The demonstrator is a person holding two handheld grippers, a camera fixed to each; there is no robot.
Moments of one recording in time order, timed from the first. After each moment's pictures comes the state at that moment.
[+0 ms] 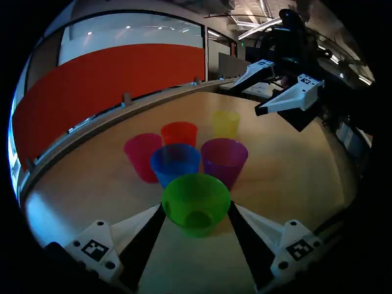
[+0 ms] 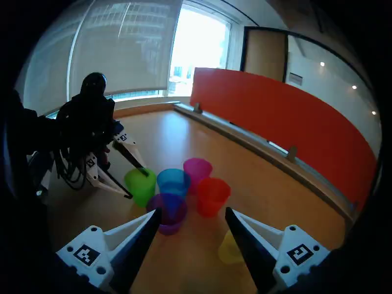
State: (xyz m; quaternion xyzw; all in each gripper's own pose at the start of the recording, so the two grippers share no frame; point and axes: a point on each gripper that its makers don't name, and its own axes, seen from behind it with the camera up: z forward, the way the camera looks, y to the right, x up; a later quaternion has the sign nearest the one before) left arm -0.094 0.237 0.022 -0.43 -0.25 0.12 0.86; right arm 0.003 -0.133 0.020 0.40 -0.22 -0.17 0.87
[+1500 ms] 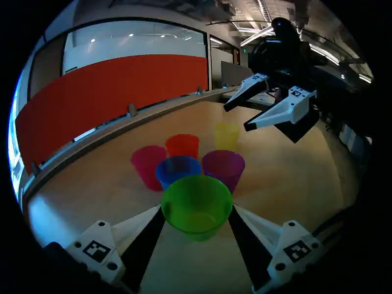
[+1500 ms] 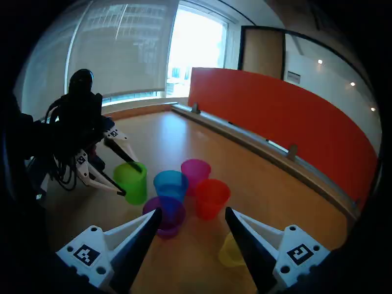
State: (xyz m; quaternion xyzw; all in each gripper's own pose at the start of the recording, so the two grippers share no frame) left arm -0.067 0.228 0.020 -0.42 -0.22 0.11 0.87; right arm -0.002 -0.140 0.029 0.40 -0.22 -0.16 0.88
